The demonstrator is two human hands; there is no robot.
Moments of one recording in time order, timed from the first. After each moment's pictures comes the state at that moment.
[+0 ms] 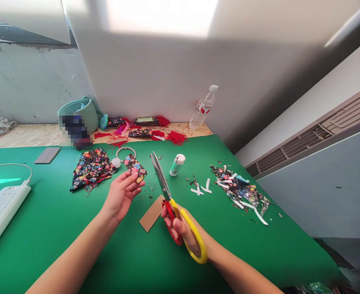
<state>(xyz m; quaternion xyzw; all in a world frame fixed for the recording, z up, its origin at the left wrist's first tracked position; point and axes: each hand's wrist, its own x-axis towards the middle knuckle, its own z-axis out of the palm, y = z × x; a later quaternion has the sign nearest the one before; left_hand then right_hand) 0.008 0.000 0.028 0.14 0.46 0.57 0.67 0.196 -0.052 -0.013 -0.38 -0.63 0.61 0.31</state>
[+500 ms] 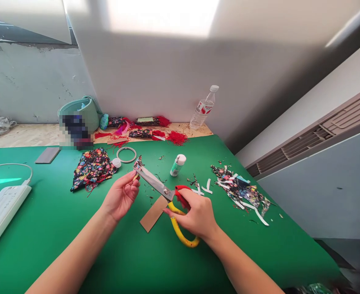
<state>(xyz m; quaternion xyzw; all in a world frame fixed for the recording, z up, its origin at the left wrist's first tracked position) 0.002 0.001 0.041 0.01 0.38 0.55 0.74 0.209 -0.027 -0.003 -0.51 -0.80 0.04 0.33</state>
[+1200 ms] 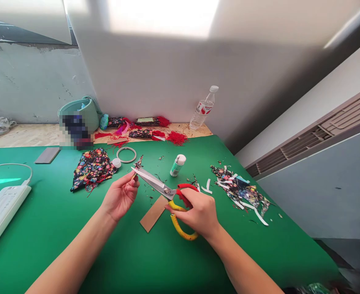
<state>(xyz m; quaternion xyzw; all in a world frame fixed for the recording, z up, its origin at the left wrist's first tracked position) 0.000 0.003 0.039 -0.05 0.32 0.55 0.77 0.215 -0.023 -0.004 -0.48 -0.80 -0.02 0.34</state>
